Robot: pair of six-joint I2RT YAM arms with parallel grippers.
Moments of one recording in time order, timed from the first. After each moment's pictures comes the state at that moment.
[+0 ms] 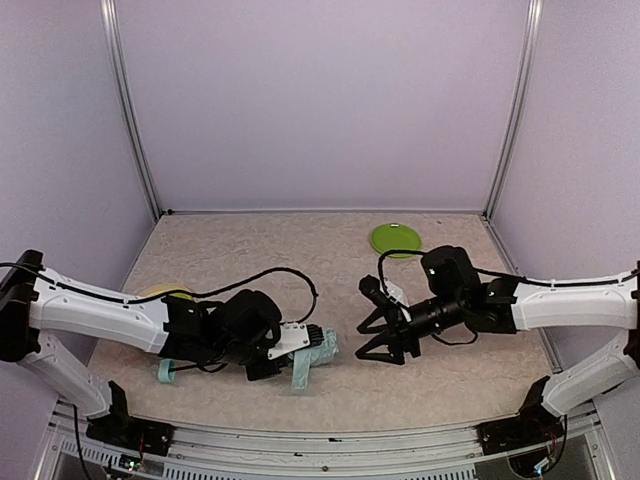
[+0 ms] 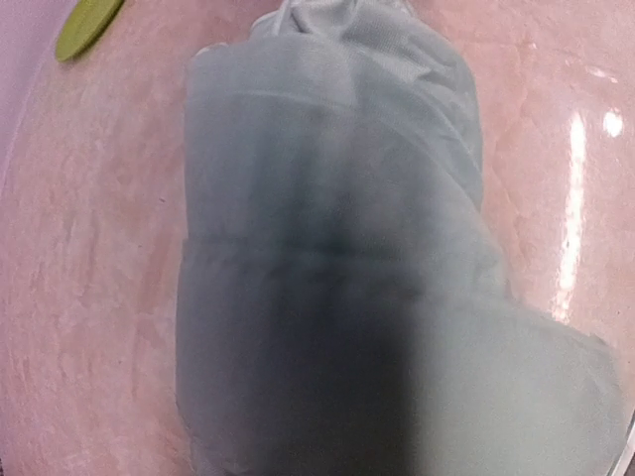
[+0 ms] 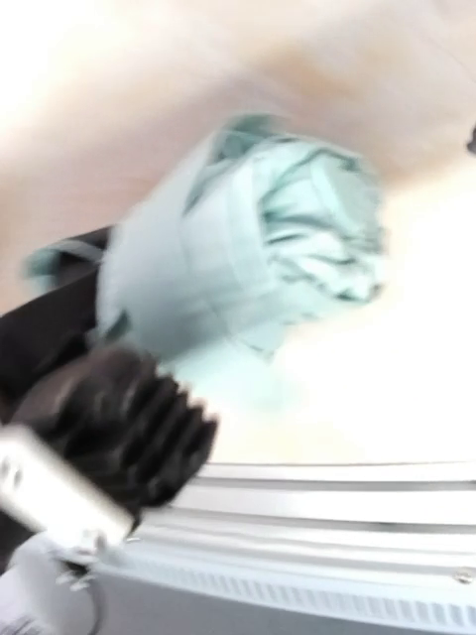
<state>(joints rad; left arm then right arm) -1.16 1.49 0.78 -0.21 -0.19 0.35 0.86 1.37 0.73 -0.06 -0.63 -0.10</state>
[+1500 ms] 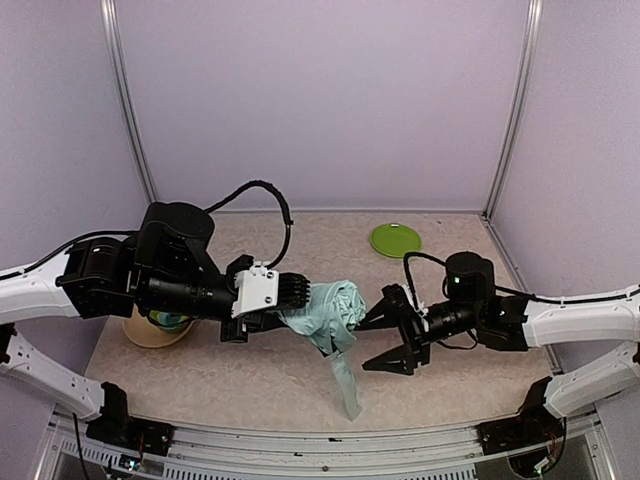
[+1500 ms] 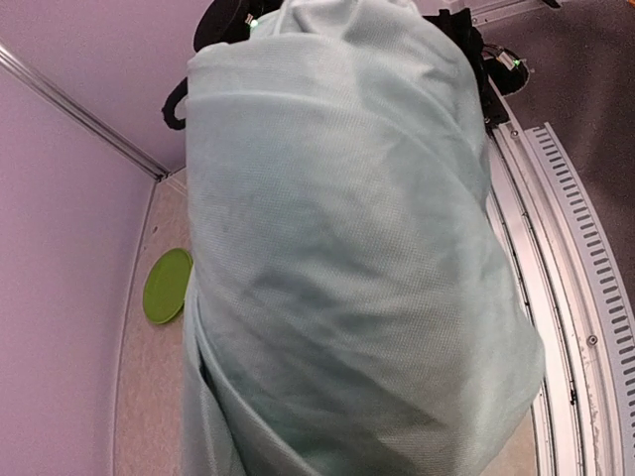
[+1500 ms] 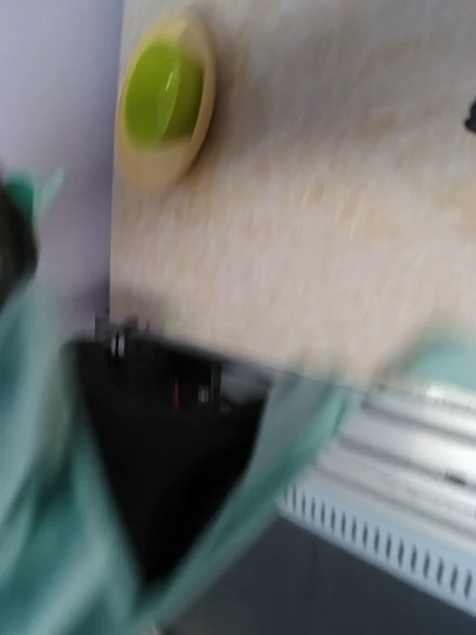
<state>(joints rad) -1.25 1.18 1.17 -0.48 0.03 0.61 0.87 1.22 0.56 0.36 -0.81 -0.22</state>
